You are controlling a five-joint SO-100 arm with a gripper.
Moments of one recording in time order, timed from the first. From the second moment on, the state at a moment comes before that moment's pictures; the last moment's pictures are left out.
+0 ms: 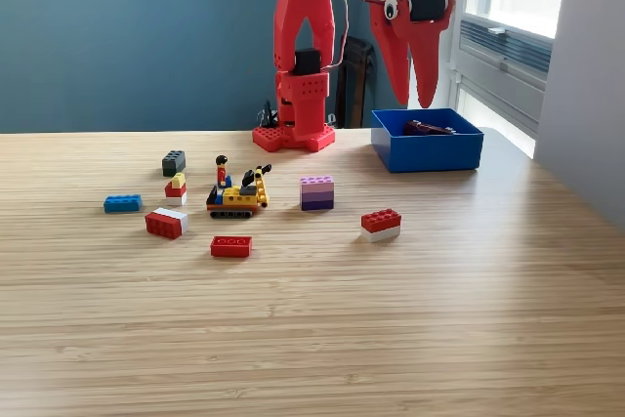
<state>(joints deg) -25.5 85.3 61.6 93.9 8.2</state>
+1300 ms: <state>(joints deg) -9.7 85.2 73.4 86.3 10.4</state>
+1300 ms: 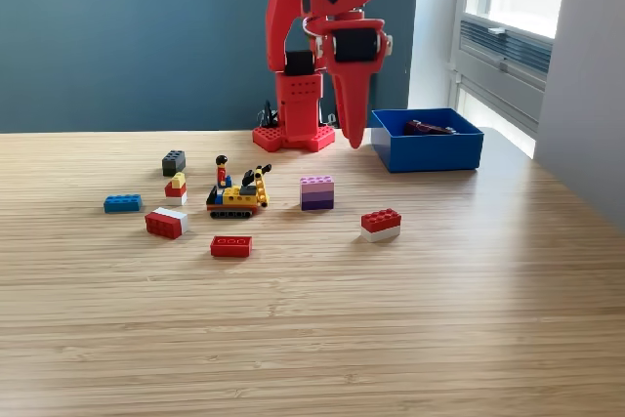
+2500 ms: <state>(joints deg) -5.8 91.8 99.5 83.8 -1.5</state>
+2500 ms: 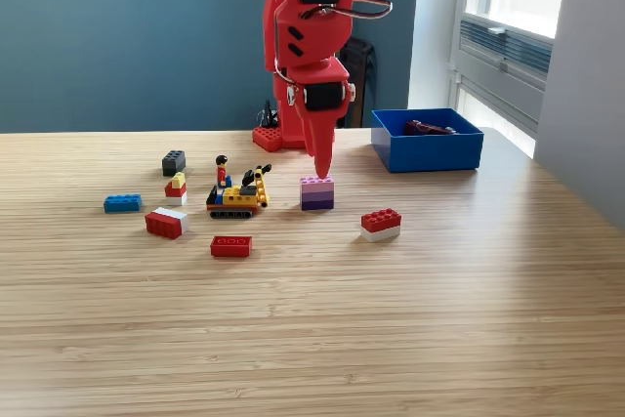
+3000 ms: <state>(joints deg) -5.8 92.9 111.7 67.2 -6.9</state>
